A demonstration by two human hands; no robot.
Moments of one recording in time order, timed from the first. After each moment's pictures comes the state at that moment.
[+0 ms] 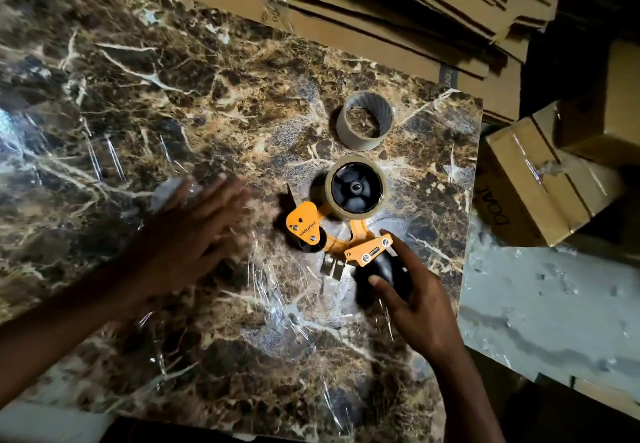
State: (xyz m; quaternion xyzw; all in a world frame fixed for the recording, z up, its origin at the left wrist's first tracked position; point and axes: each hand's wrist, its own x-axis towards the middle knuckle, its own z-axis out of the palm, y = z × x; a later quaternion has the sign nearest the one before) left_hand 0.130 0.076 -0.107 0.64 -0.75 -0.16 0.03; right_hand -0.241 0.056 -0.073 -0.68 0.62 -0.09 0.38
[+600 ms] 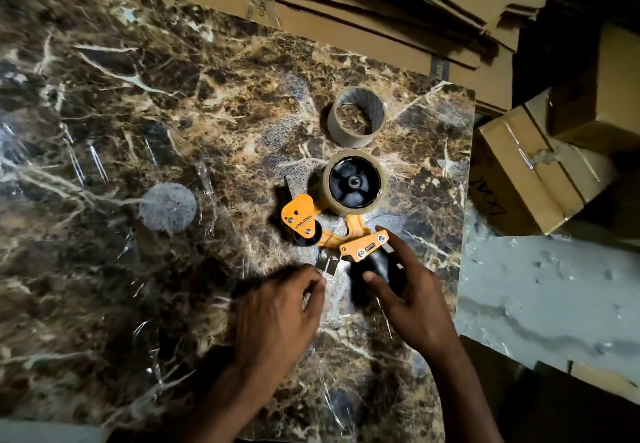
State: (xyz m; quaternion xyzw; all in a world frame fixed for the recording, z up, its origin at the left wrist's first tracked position) left_hand -0.032 0.117 -0.087 0.74 -0.58 -0.28 0.20; right_hand -0.240 0.053 -0.080 -0.67 0.62 -0.10 0.40
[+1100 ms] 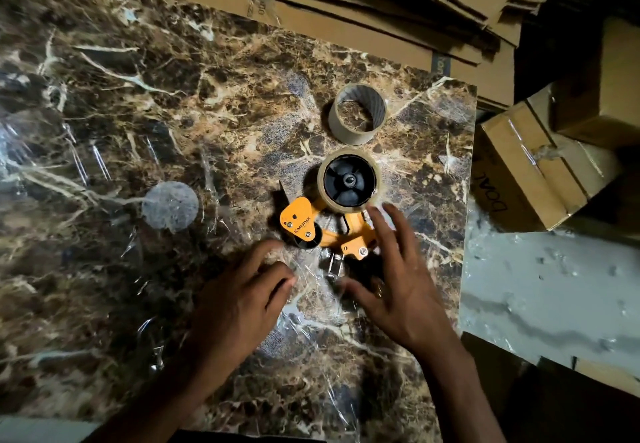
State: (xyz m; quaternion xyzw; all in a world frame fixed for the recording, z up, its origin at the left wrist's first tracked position) left_hand 0.023 0.123 -0.103 0.66 -0.69 -0.20 0.23; right_hand -0.208 0.046 -0.051 -0.77 0.56 -0.04 0.31
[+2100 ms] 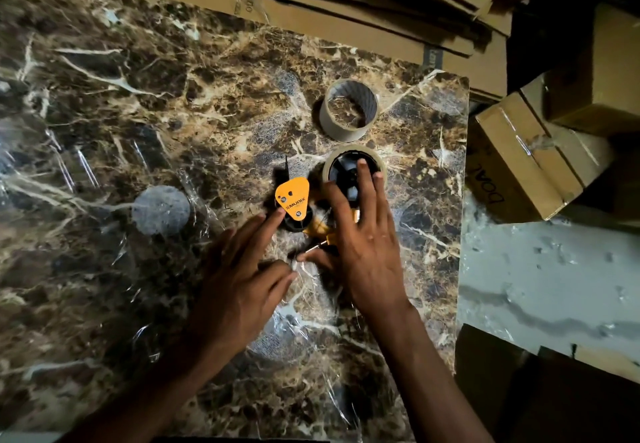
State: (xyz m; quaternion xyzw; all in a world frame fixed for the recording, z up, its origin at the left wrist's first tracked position) left_hand 0.027 0.109 -0.111 0.62 -0.75 -0.14 0.18; right_hand -0.155 0.018 -0.072 -0.82 0.56 -0.01 0.15
